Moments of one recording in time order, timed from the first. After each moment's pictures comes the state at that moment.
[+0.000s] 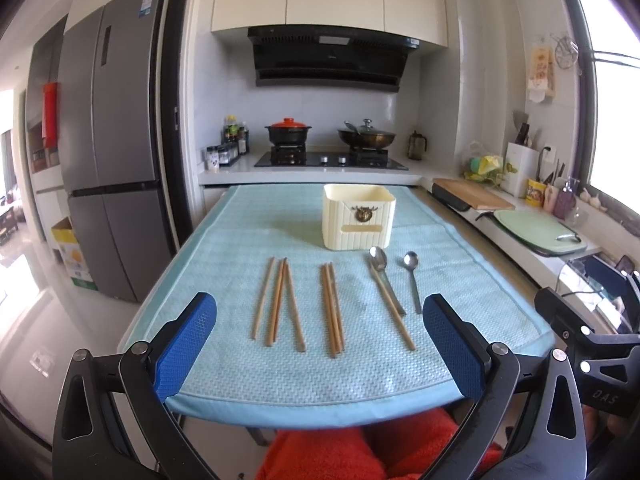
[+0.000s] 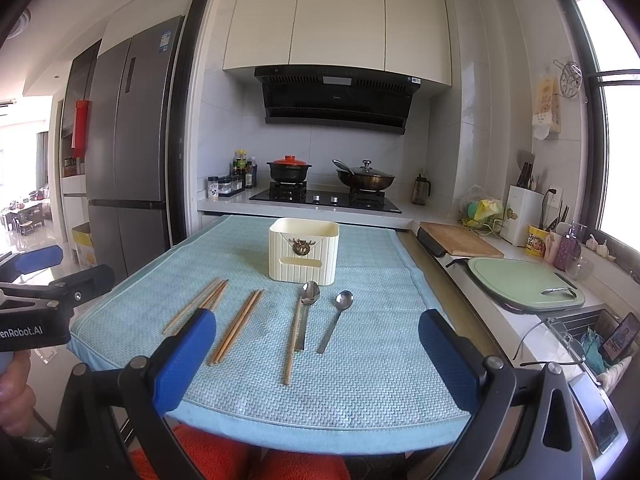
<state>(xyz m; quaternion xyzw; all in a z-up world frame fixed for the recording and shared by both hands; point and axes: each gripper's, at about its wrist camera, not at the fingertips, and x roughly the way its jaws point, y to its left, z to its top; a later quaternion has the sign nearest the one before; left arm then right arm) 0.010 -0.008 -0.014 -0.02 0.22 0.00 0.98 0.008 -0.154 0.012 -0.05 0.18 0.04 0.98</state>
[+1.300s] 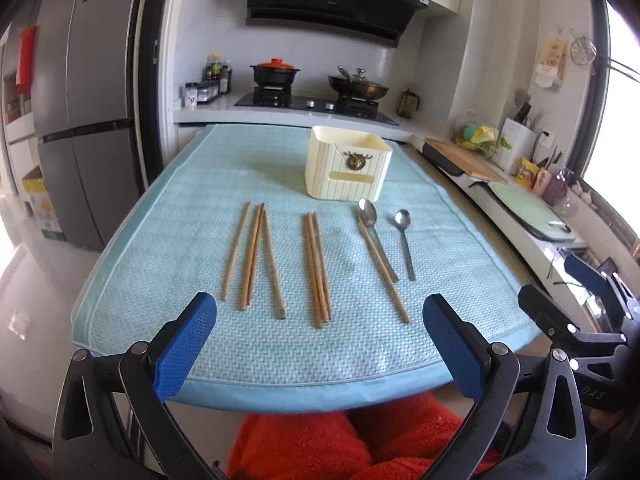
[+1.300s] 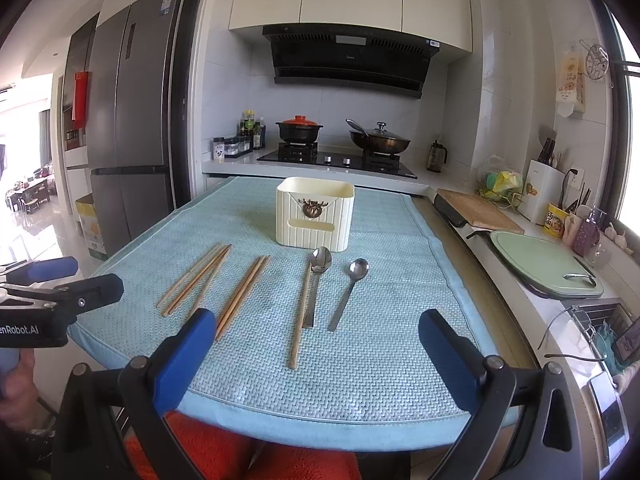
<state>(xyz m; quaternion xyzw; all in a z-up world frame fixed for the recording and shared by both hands) 0.071 0.009 -0.052 -0.07 0.31 -0.05 0.95 0.056 -0.143 -0.013 -0.06 0.26 0.06 0.96</state>
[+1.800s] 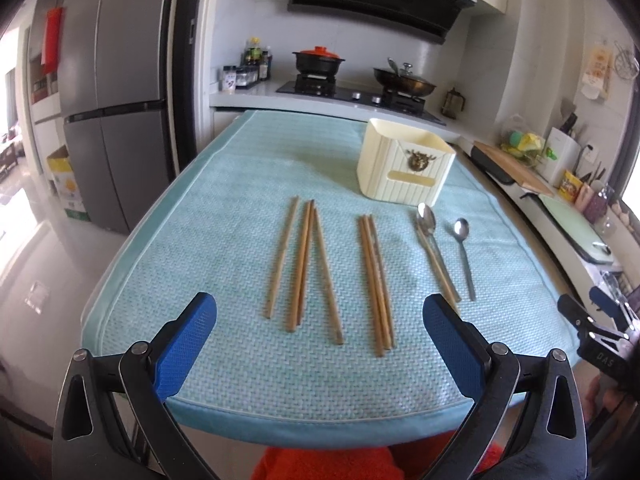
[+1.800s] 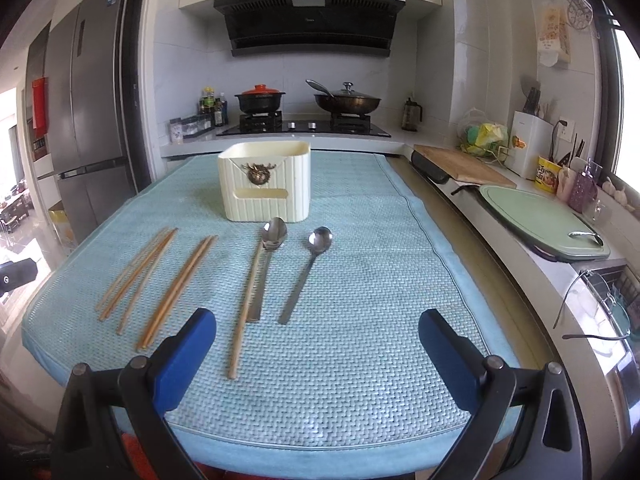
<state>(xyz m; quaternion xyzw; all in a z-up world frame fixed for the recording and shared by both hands) 0.129 0.051 -0.082 -0.08 0.33 0.02 0.94 0.132 -0.193 -0.067 -0.02 0.31 0.01 0.95</state>
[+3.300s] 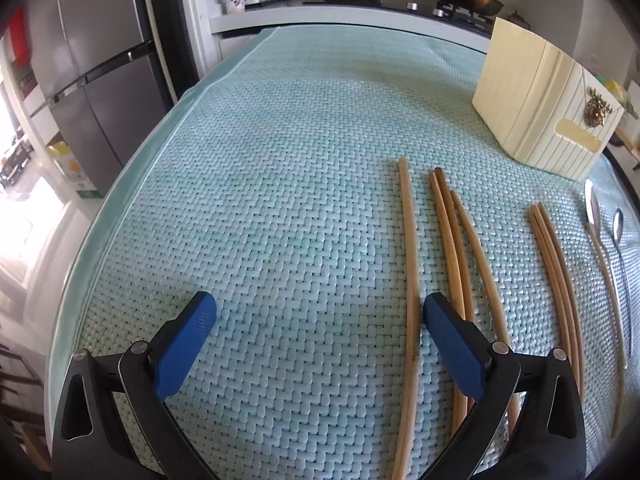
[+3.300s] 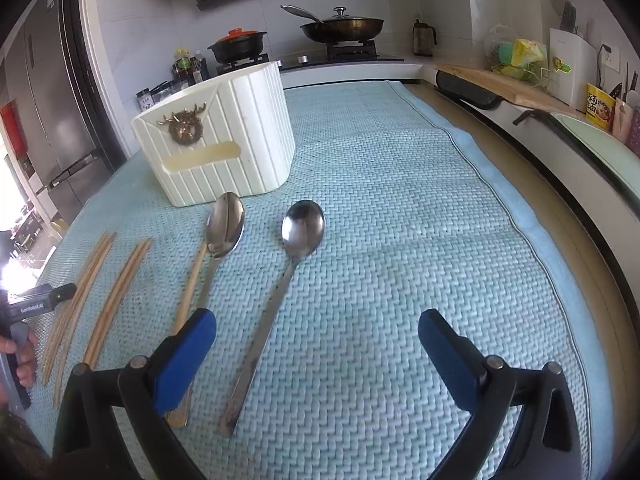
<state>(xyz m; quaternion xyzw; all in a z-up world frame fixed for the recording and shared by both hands) 0.346 0.122 -0.206 -0.03 0.46 0.06 0.89 0.306 -0.219 -0.154 0.05 0.41 0.04 0.91</state>
